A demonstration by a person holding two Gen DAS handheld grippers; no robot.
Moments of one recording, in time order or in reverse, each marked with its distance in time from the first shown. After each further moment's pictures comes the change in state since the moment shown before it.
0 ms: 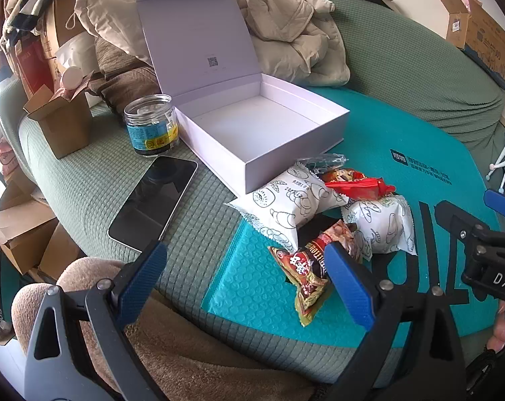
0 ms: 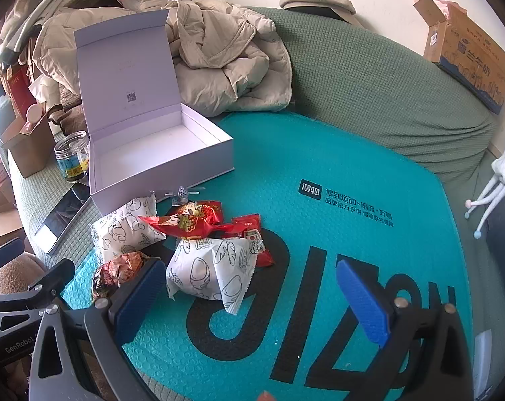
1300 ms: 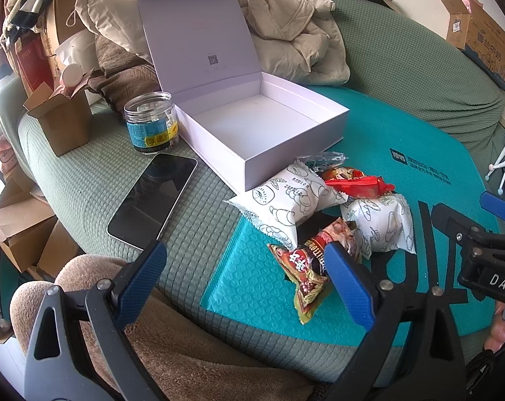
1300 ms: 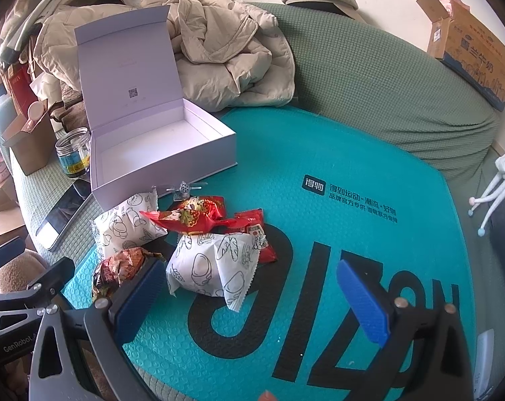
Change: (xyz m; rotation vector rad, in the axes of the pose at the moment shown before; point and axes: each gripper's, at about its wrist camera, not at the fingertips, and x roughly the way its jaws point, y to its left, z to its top) left arm -0.001 -0.002 0.000 -0.016 0.008 0.003; right arm 0.004 0.000 -0.002 -0.008 0.018 0.019
